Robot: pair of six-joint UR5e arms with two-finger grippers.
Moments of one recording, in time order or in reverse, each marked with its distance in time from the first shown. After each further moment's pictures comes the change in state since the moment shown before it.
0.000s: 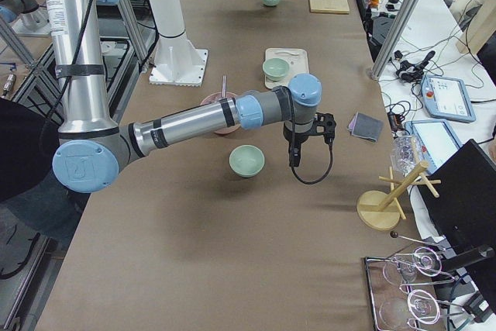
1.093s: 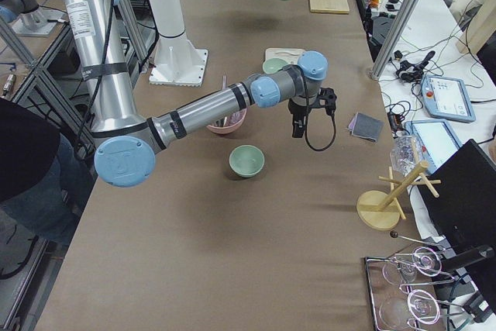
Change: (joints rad) left arm -0.082 -0.216 -0.141 0.245 -0.141 -0.213; right arm -0.220 0.116 0.010 0.010 -0.002 0.177
